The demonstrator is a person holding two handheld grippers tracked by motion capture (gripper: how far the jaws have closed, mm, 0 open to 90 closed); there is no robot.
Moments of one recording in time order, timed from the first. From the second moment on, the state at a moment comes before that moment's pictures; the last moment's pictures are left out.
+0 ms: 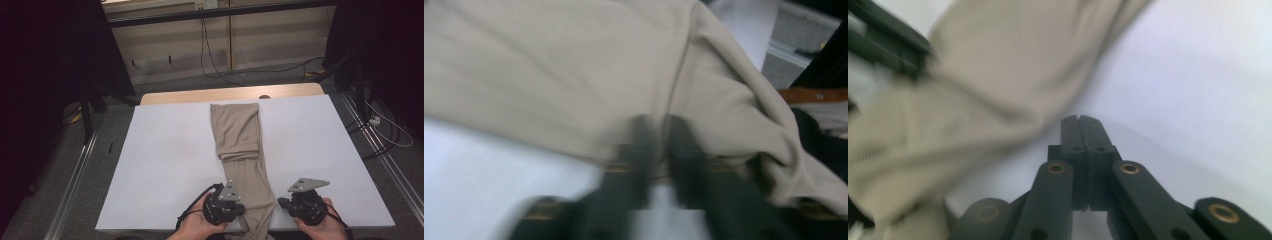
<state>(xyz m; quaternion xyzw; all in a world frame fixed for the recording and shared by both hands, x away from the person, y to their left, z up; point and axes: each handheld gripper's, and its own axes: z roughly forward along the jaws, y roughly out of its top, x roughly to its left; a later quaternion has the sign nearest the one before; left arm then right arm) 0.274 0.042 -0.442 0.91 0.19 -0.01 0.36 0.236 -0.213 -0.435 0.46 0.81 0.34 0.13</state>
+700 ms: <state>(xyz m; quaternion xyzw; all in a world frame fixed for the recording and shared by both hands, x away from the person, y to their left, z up) 0.254 0.045 -0.441 0.92 0.14 -0.02 0.36 0.335 -0.204 -0.451 0.51 0.78 0.34 0.15</state>
